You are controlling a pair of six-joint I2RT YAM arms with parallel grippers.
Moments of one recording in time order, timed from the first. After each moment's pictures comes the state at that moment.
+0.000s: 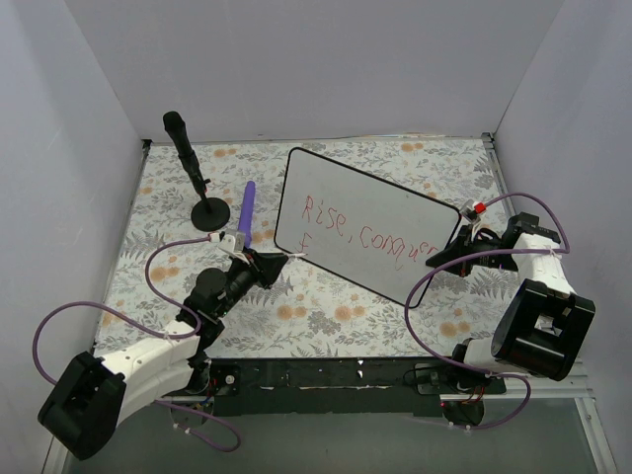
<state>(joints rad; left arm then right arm) -0.59 0.89 0.15 0.74 0.07 -0.52 -0.36 1.36 0.87 -1.05 -1.25 -1.08</state>
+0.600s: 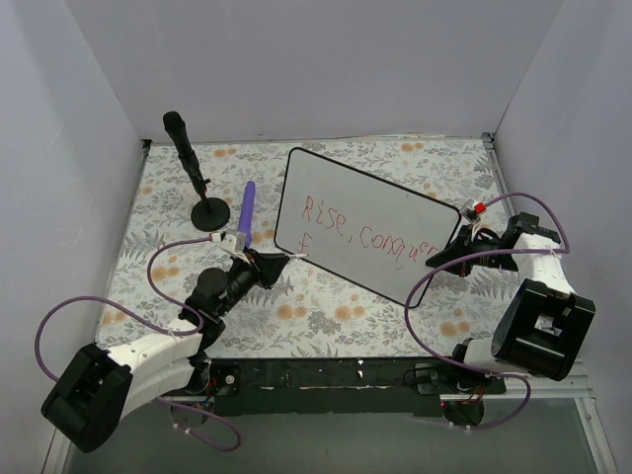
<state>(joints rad) -0.58 0.94 0.14 0.80 0.09 -0.53 -0.36 1.36 0.87 -1.05 -1.25 -1.08</state>
